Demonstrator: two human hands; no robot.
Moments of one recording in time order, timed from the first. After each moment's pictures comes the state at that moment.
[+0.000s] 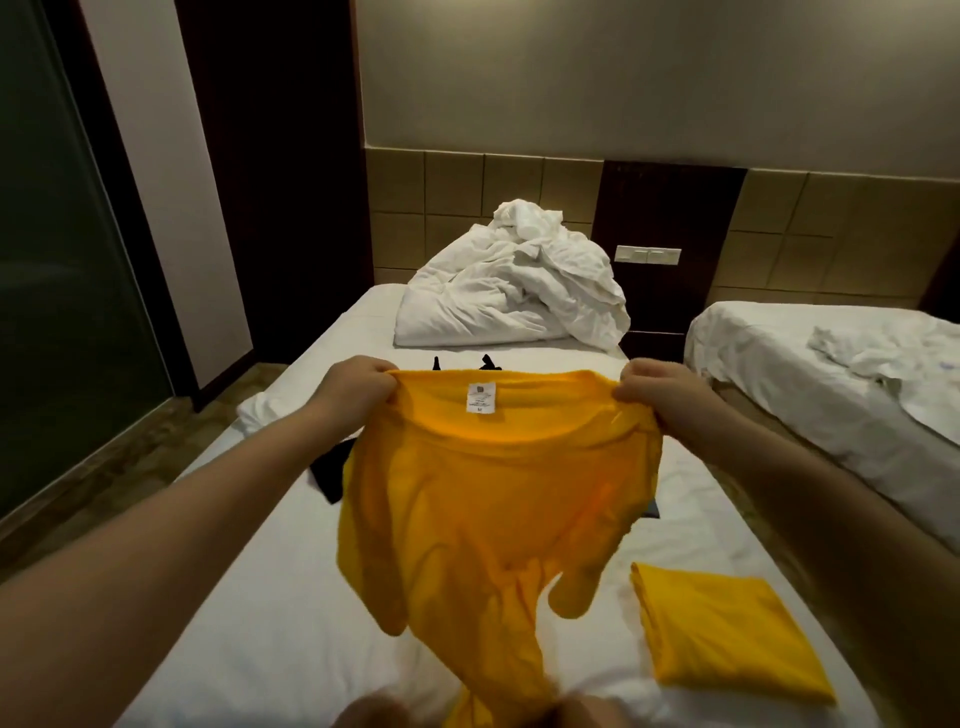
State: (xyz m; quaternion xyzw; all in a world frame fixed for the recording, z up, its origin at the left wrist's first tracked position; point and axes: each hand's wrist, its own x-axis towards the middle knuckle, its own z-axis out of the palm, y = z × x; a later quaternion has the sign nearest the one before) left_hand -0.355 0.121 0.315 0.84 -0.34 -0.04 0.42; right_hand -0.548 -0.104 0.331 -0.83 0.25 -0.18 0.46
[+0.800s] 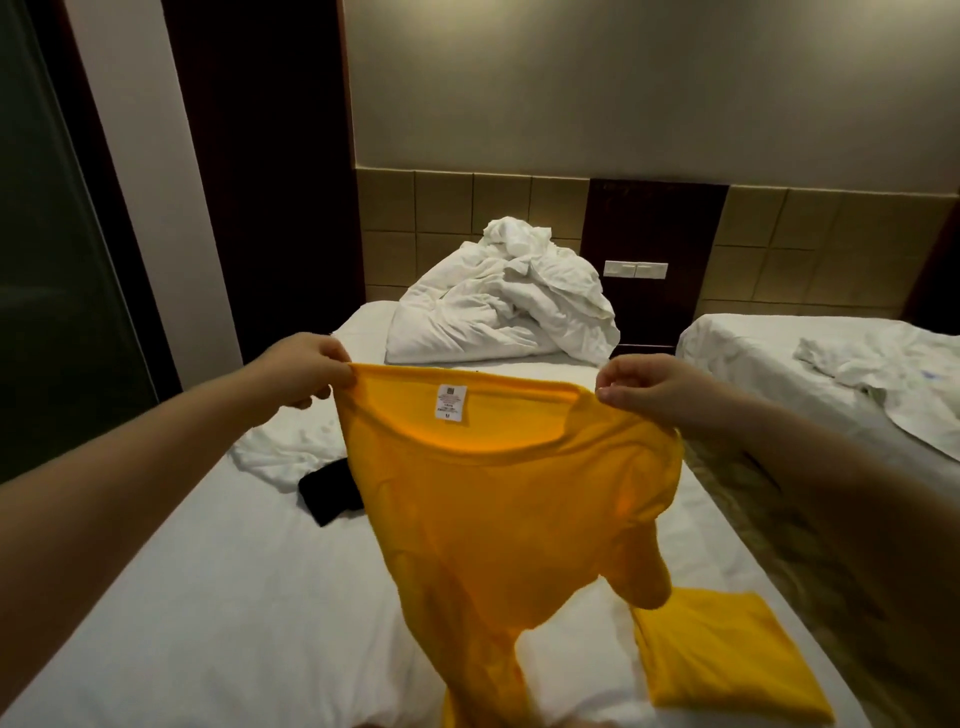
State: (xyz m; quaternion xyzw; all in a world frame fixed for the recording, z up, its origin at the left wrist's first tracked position) left_hand -0.312 0.136 0.348 0.87 -0.32 -0.05 0.37; right_hand -0.554 -0.120 0.361 -0.92 0.19 -0.10 0.34
